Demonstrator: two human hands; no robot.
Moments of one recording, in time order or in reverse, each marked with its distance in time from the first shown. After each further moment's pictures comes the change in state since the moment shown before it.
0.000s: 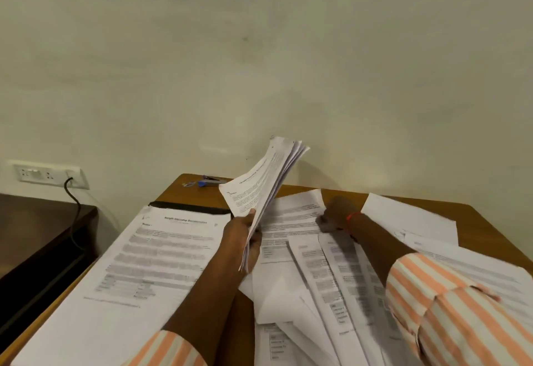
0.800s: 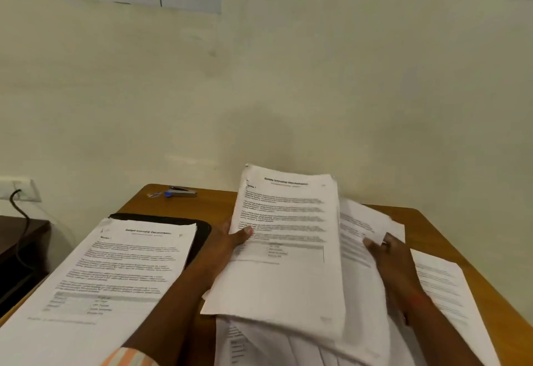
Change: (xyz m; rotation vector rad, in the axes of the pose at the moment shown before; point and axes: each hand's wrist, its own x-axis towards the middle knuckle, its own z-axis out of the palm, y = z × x) left_hand -0.016 -0.004 0.006 0.439 -0.415 0.212; right_hand -0.128 0.125 -0.059 0.744 0.462 -0.059
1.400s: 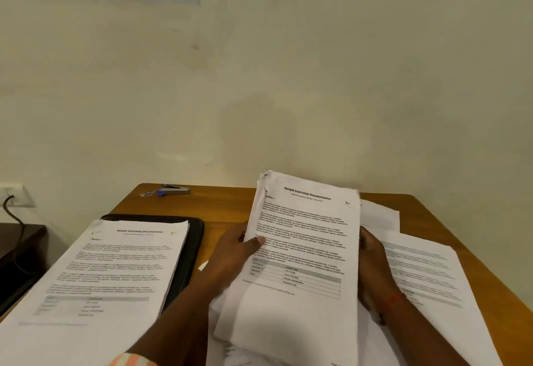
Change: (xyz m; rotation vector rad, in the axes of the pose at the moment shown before) left_hand -0.002 -0.029 0.027 0.166 -0.006 -0.038; right_hand -0.038 -0.007 0.027 0.361 -0.165 0.046
